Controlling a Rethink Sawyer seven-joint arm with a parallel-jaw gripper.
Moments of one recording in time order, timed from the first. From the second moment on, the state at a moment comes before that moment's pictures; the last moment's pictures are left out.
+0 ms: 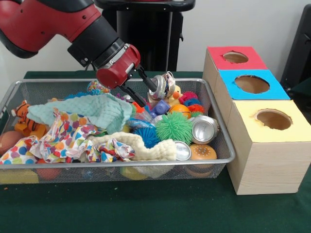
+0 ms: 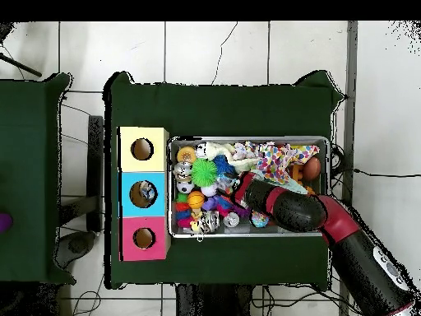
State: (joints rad) arm -1.32 -0.17 1.06 1.86 -0.59 0.63 0.51
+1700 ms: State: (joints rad) arm -1.32 -0.12 1.06 1.86 -0.59 0.63 0.51
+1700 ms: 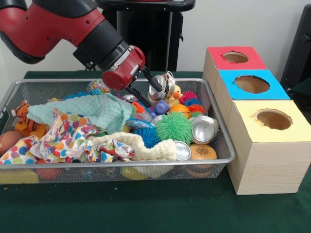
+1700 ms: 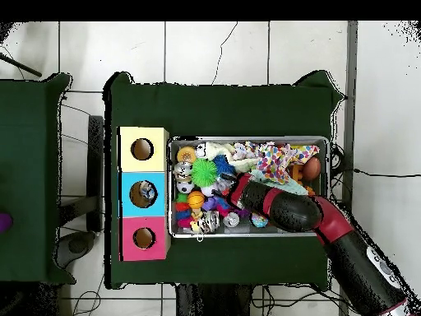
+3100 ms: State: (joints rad) arm -1.32 0.01 1.05 1.74 -0.60 0.73 0.51
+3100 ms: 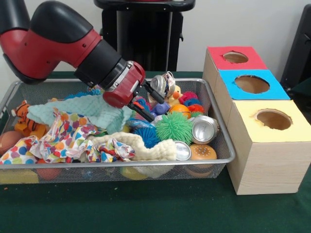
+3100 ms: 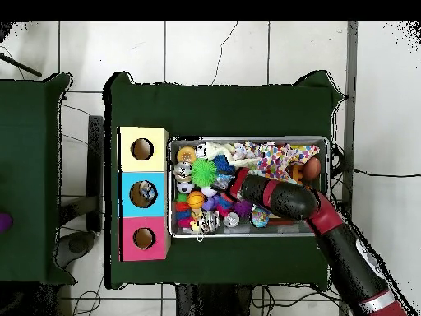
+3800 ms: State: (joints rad) arm -1.31 0.01 1.06 1.72 -0.60 0.77 0.51
